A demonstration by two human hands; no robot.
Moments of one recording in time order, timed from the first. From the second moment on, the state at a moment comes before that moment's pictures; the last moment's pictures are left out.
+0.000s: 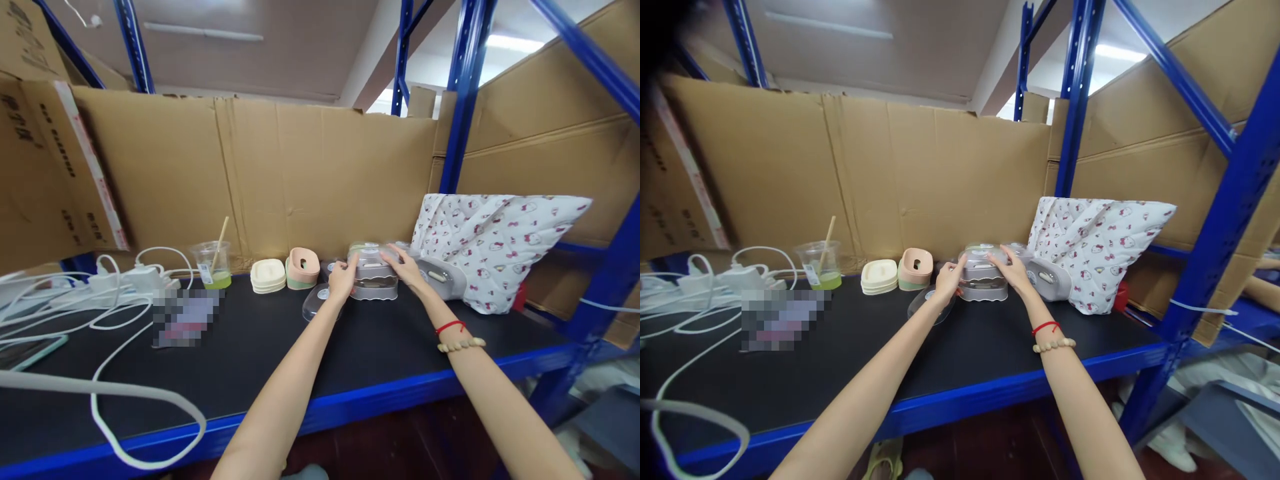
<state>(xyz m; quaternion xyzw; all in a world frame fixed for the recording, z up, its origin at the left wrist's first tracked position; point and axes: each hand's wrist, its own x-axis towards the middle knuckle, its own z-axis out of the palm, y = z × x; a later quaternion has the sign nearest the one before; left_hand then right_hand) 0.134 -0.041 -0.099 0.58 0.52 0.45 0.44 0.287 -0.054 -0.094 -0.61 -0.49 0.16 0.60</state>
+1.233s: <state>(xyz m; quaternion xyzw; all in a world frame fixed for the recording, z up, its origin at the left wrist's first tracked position) 0.133 -0.027 -0.110 0.57 0.48 0.48 0.46 0.288 -0.051 -0.100 -0.63 -0.52 0.10 0.57</state>
